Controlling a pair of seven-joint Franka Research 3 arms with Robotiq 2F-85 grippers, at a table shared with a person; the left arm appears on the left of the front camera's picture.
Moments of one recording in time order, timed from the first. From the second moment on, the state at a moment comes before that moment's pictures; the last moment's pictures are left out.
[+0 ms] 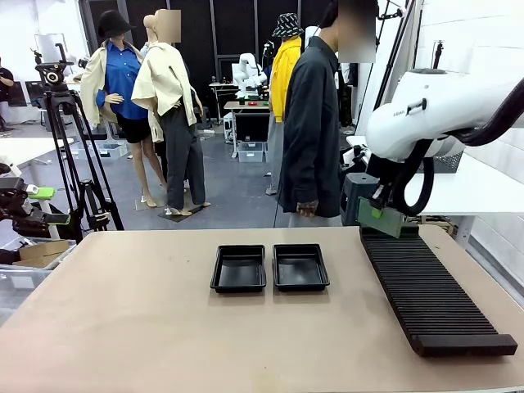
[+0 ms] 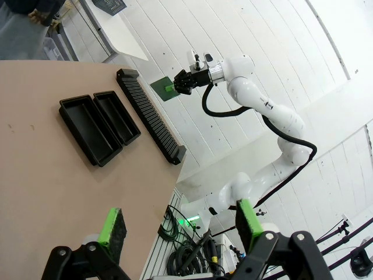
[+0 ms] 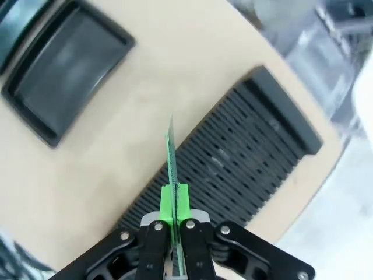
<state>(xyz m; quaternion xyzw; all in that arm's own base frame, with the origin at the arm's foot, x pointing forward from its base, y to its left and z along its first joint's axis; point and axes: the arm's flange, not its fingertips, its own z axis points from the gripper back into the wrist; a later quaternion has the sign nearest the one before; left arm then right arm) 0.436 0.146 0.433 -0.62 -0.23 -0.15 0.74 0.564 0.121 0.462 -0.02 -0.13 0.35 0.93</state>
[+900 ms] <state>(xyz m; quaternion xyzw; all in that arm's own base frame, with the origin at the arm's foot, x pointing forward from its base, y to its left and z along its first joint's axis) 0.436 0.146 0.433 -0.62 -0.23 -0.15 0.74 0.533 0.216 0.461 0.12 -0.13 0.02 0.98</state>
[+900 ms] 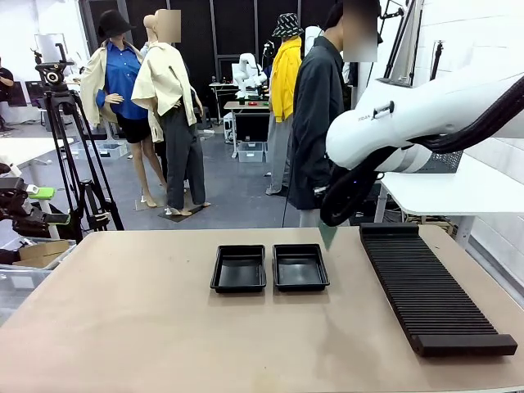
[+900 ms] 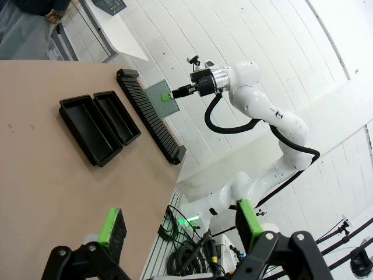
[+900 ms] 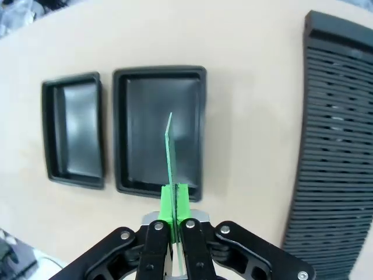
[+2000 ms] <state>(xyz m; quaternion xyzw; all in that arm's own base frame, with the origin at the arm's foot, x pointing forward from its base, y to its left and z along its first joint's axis) 0.436 0.146 0.433 -0.62 -0.23 -0.15 0.74 0.532 0.326 0.396 0.32 -0.07 -0.05 0.94</state>
